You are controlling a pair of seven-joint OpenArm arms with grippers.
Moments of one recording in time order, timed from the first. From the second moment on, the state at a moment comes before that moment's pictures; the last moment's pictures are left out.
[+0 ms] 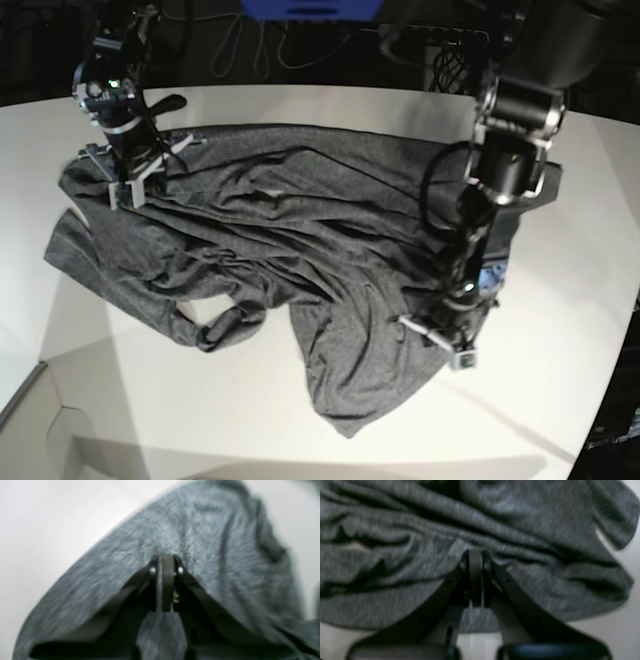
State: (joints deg) left arm -29.8 -7.4 12.5 40.9 -23.9 0.1 11.9; right arm -21.0 -3.9 20.4 105.8 -0.6 23.5 -34.1
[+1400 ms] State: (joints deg) left arm -8.3 -35.3 10.5 66.2 -40.9 -0.1 2.8; right arm -4.9 -0.8 12.8 98.4 -0.9 23.6 -41.9
